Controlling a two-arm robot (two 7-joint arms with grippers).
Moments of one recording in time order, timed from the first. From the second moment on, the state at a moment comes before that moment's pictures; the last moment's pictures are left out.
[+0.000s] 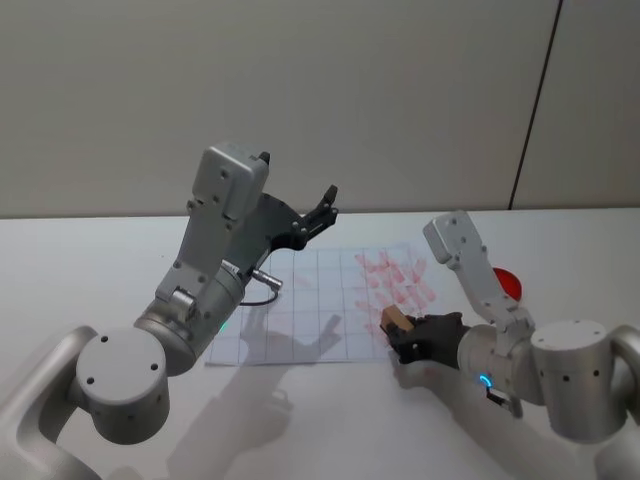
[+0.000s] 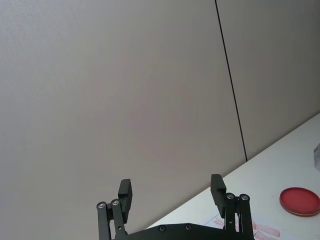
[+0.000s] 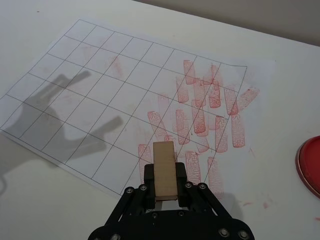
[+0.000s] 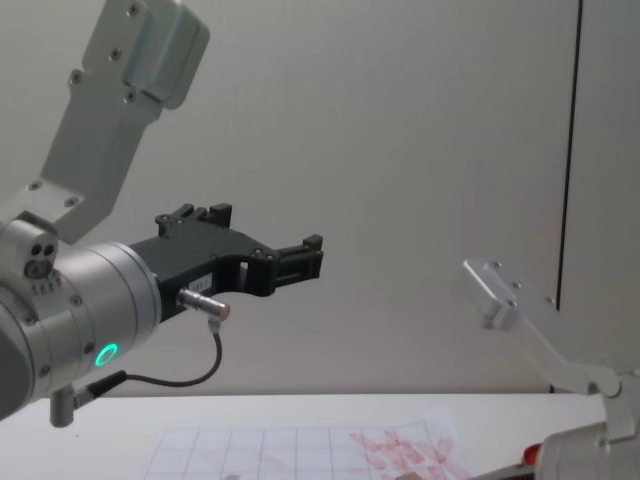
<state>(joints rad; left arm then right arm) -0.24 0.38 0.45 -1.63 -0.20 0.01 -0.01 0.26 0.10 -0.37 -1.39 0.09 0.66 0.27</state>
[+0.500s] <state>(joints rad) -0.24 0.38 0.45 -1.63 -0.20 0.01 -0.01 0.30 0.08 -0.36 -1.37 0.08 0.67 0.28</state>
